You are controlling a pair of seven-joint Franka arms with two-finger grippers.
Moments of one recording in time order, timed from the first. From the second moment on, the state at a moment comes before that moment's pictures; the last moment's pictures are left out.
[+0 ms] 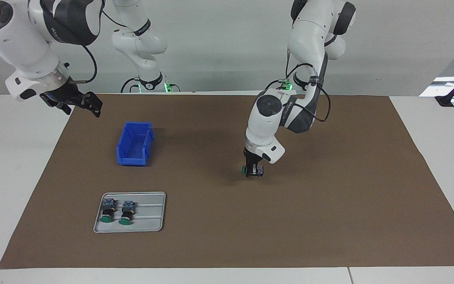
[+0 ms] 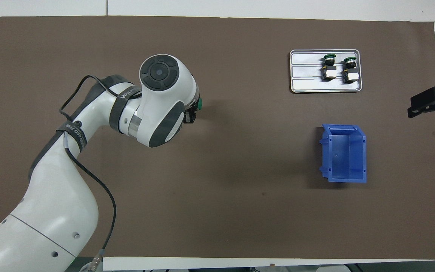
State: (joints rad) left arm -0.58 0.43 -0.04 -1.66 -0.07 2.21 -2.09; right arm -0.11 0.03 0.01 -1.60 -0.03 1.47 0.01
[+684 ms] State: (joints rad) left arm -0.52 0.31 -0.04 -1.89 -0.42 2.46 -1.93; right arm -0.11 0.03 0.01 -1.60 -0.03 1.47 0.01
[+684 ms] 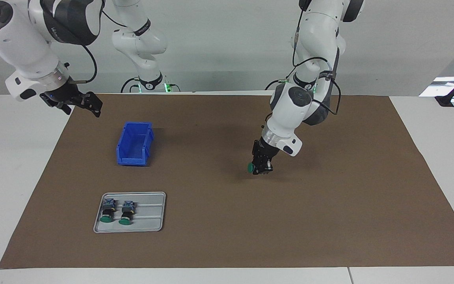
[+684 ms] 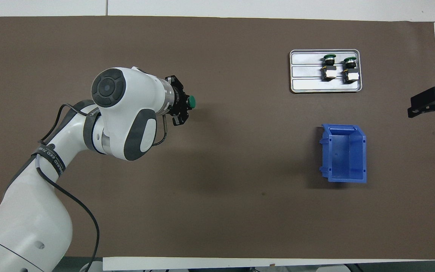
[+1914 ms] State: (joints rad) left arm -0.33 0.17 -0.04 -2.16 -1.32 2.33 -1.04; right arm -0.11 0.03 0.01 -1.60 -0.03 1.47 0.01
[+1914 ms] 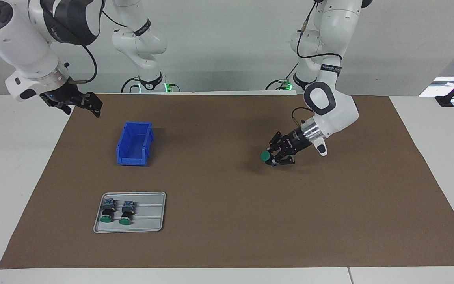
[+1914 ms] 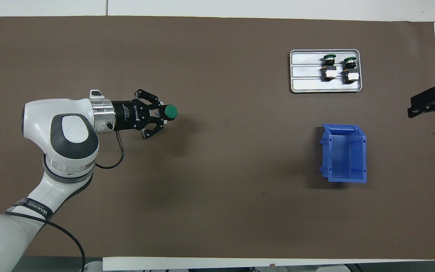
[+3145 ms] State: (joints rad) left arm -0.27 0.29 -0.04 -2.23 -1.76 2.13 -0.61; right arm -0.11 0.03 0.01 -1.60 -0.03 1.47 0.01
